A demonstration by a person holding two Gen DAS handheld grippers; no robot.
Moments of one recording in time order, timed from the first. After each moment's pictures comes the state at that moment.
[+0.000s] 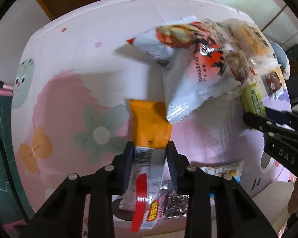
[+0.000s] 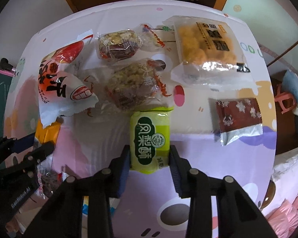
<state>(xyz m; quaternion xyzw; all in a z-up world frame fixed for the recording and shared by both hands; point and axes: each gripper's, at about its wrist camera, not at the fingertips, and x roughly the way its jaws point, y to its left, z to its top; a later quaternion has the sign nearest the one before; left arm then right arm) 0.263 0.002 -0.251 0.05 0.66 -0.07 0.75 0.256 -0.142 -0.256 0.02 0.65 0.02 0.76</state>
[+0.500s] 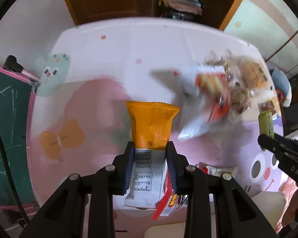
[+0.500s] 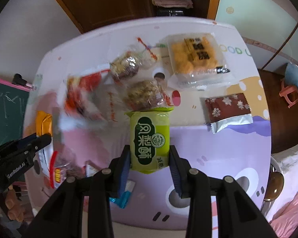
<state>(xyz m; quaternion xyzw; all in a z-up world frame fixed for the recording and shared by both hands) 0.249 0.055 -0.189 -0.01 0.61 -0.04 0.79 0.222 -0.161 -0.202 0.07 0.61 0.04 0.79</state>
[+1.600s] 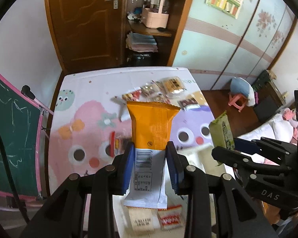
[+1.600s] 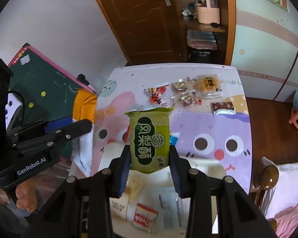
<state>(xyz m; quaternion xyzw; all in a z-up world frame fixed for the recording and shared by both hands) 0.041 0.005 0.003 0.00 0.49 -0.14 0.86 0.027 -0.146 -0.036 0.07 0.49 0.15 0.86</state>
